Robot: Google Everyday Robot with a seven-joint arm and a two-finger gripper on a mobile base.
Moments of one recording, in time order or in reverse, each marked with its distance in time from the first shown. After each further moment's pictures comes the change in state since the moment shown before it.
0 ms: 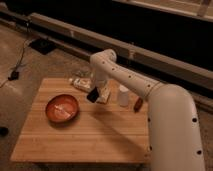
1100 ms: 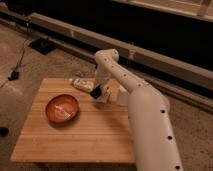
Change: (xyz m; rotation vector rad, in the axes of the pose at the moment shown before) arm 0.047 -0.011 0.041 -0.069 -0.036 0.101
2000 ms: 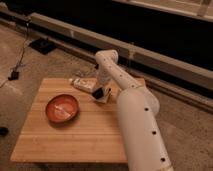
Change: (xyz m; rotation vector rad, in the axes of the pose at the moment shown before) arm 0.017 0.016 0.013 -0.080 -0.008 0.086
